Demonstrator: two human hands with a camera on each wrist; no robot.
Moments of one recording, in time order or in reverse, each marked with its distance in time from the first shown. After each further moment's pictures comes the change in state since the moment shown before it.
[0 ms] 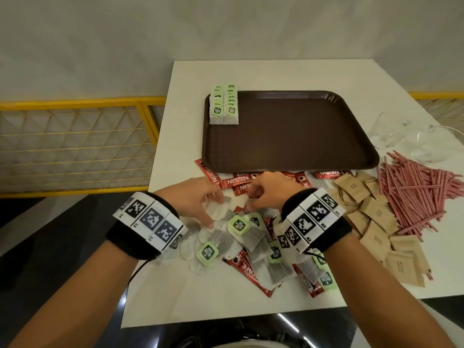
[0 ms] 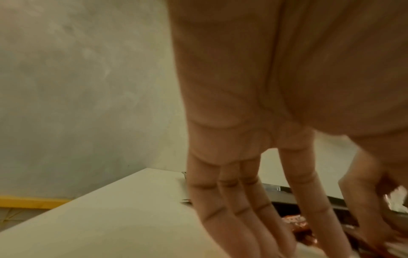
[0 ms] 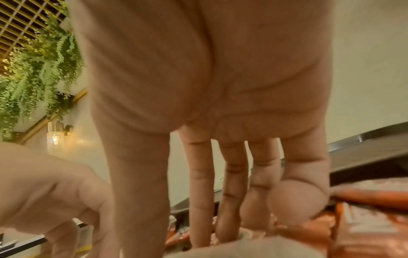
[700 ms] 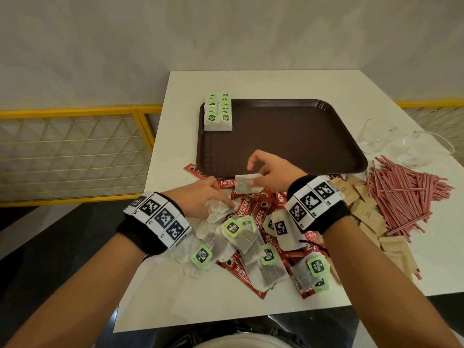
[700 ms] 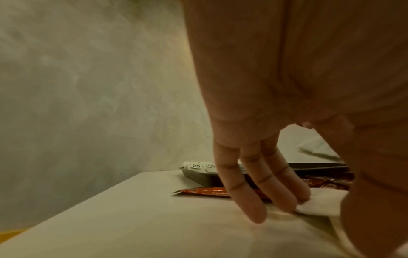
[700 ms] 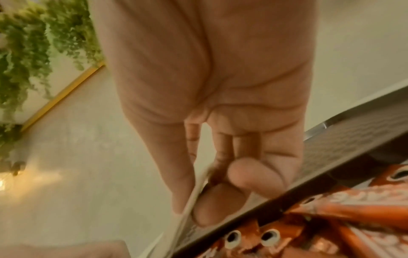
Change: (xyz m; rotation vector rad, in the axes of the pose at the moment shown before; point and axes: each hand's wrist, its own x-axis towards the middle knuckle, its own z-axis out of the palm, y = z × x) left_hand 0.015 0.010 0.005 0.093 0.029 0.173; right_hand 0.005 0.017 -0.025 0.250 0.152 -0.092
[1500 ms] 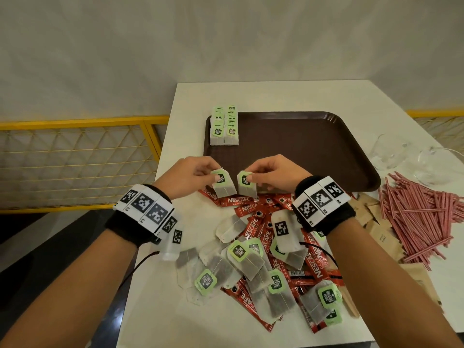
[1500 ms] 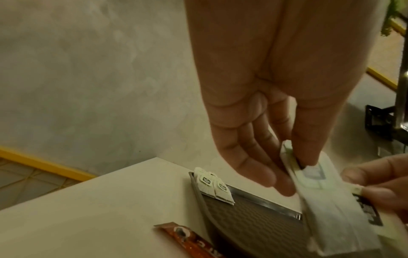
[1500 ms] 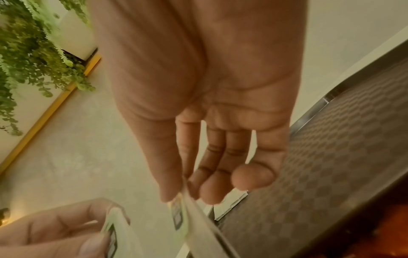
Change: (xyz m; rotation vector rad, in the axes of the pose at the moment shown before) left_hand 0.007 -0.024 -0.048 -0.537 0.500 -0.071; right_hand 0.032 -0.011 -0.020 0.212 -0.053 -0.027
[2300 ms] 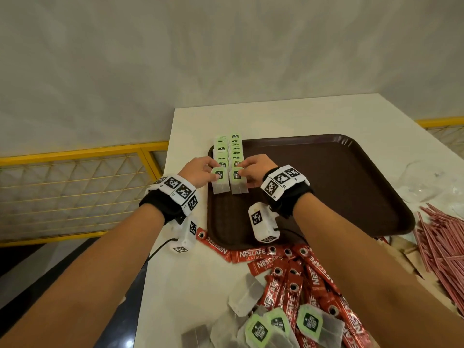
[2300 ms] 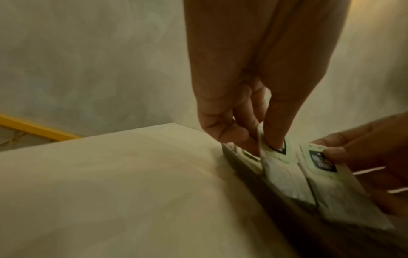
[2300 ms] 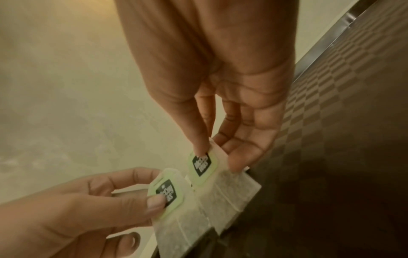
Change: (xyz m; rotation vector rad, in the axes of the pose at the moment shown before) left_hand 0.150 -0.042 -0.033 0.015 0.050 -0.264; right_hand 0.160 -0.019 -0.012 0.274 0.215 0.203
